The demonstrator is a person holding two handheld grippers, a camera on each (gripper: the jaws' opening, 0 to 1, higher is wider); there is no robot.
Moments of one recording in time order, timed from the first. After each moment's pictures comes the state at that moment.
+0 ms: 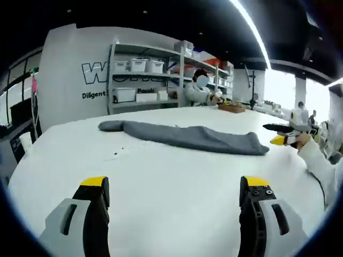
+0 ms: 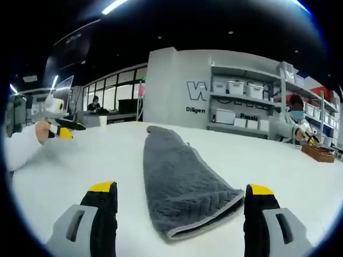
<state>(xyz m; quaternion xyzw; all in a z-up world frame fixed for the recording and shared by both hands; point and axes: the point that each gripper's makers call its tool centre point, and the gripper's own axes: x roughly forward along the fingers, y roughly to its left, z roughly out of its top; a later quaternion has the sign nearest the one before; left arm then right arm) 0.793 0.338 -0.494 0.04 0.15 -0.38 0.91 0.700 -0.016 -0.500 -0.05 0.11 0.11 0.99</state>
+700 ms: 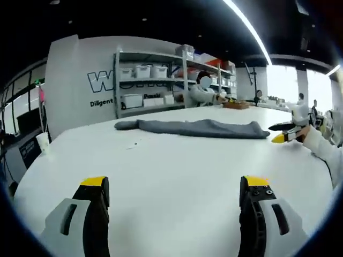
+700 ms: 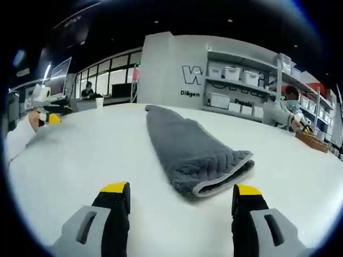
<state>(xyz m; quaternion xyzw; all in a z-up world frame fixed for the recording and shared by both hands) 0.769 0.404 -0.509 0.07 0.12 -0.35 0.93 0.663 0.002 -0.553 -0.06 0.17 0.08 0.98</state>
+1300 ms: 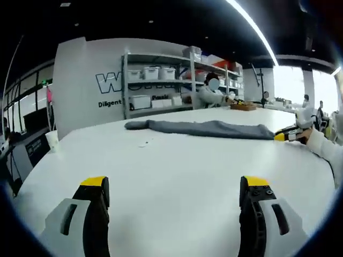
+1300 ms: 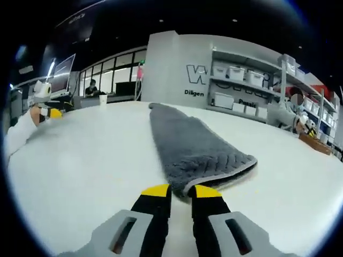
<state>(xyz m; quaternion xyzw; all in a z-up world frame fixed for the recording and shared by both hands) 0.769 0.418 -0.509 0.06 0.11 -0.33 0.93 0.664 0.003 -0.558 -0.06 0.16 0.09 0.98</state>
